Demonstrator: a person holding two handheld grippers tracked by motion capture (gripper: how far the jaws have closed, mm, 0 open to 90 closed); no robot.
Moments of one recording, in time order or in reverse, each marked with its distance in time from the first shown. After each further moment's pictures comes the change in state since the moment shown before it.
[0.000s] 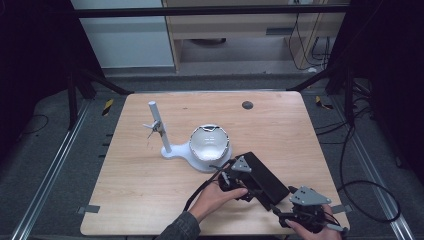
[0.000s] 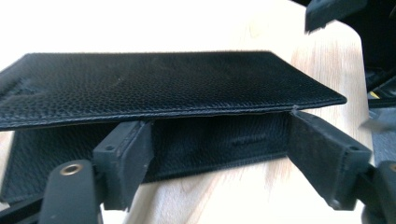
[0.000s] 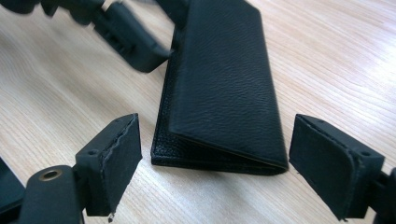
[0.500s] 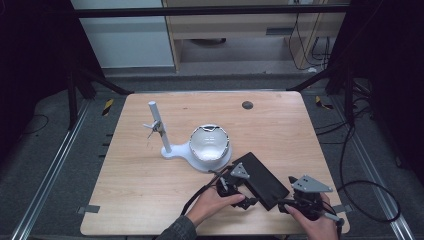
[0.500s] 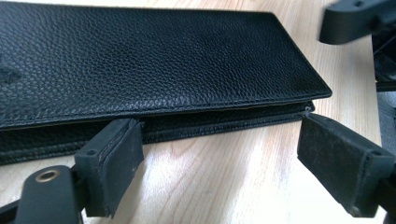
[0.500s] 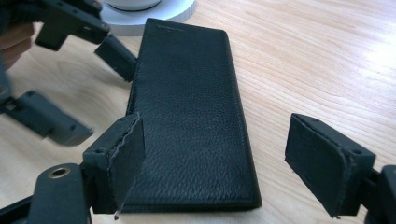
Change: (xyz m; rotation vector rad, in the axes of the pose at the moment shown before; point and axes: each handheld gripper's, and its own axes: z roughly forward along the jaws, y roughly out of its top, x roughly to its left) left arm -0.002 -0.019 0.004 0.067 -0.018 -0.005; right arm -0.020 0.008 0.014 -0.067 -0.038 0.109
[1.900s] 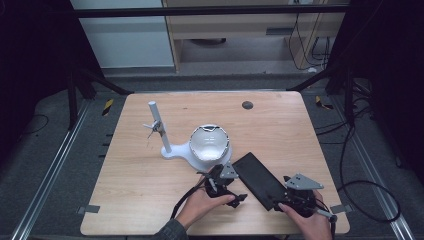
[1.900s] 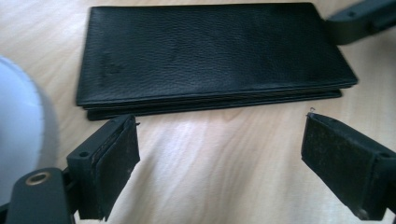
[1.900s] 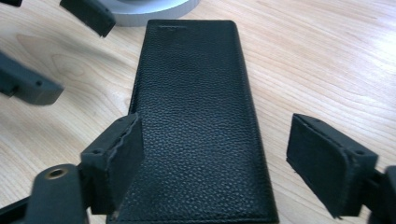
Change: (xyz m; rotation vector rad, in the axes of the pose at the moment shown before) left arm 0.002 -0.014 -0.027 -0.002 0.137 0.043; right arm 0.003 0.000 0.019 0.034 0.010 -0.005
